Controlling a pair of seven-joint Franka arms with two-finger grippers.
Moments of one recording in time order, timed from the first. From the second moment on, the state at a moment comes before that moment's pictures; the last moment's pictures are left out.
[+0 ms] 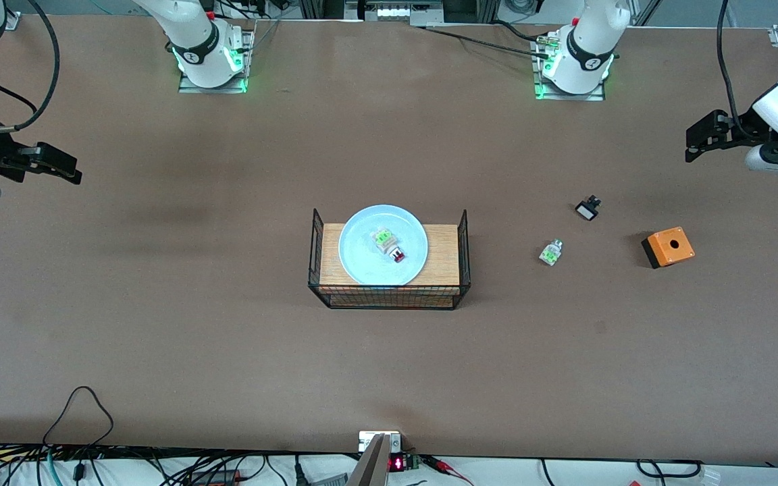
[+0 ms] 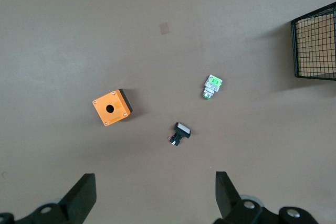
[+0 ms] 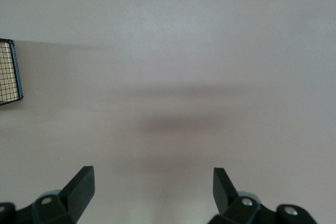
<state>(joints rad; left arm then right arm) -0.03 -0.03 -0.01 -1.62 0.04 1.55 0.11 0.12 0.06 -0.14 -1.60 0.00 1.59 0.00</state>
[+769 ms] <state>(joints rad) -0.02 -0.01 -0.01 -1.62 0.04 1.51 0.12 0.12 0.06 -0.14 -1.60 0.00 1.59 0.00</state>
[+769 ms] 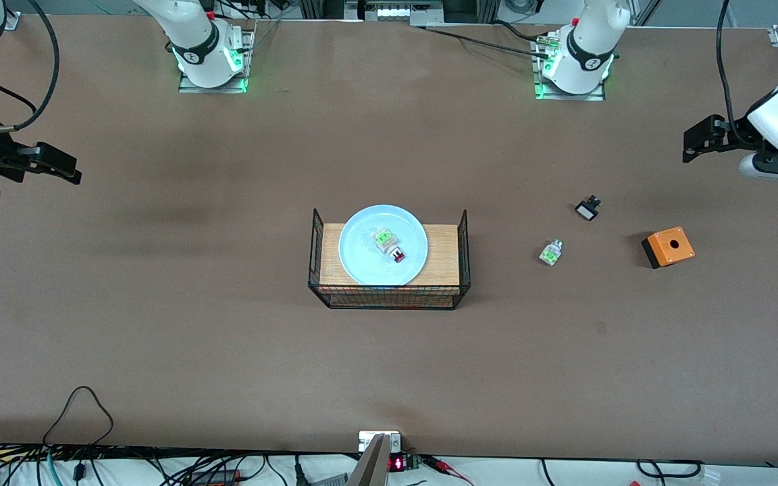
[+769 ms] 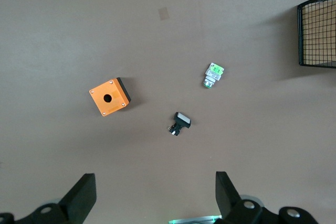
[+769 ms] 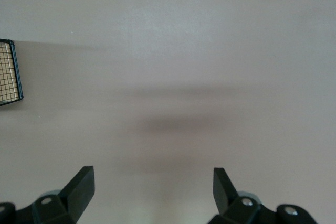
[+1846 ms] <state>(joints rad) -0.05 0.02 -0.03 -1.62 -0.03 1.47 0.04 0.12 0.06 -0.14 -1.60 0.00 1.59 0.00</state>
